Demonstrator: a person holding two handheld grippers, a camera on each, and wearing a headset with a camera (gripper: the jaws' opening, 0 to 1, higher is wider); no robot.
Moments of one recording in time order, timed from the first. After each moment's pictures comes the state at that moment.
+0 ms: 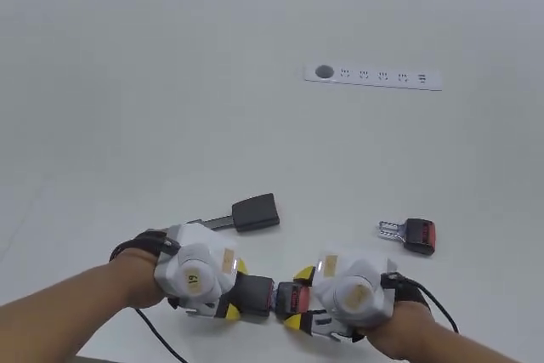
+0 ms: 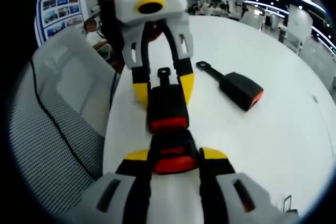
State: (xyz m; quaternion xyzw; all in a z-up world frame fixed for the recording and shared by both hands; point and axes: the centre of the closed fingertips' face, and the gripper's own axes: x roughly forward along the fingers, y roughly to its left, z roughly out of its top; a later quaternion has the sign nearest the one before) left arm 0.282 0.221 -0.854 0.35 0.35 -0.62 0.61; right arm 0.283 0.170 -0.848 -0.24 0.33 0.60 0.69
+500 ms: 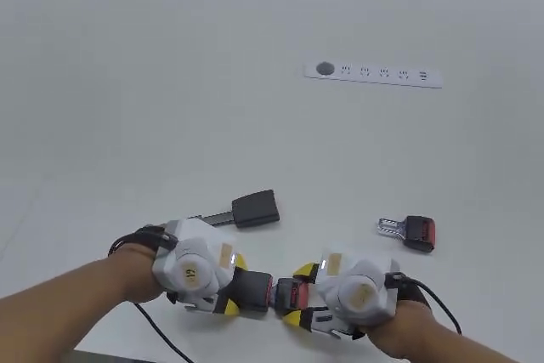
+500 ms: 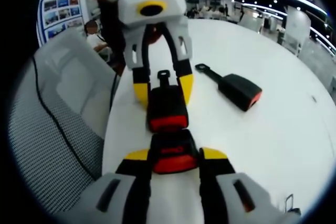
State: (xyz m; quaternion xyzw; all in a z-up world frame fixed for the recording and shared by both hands) left arm 0.283 0.221 -0.853 0.34 0.35 -0.62 0.62; right arm 0.280 0.166 -0.852 -0.23 0.32 0.60 0.69
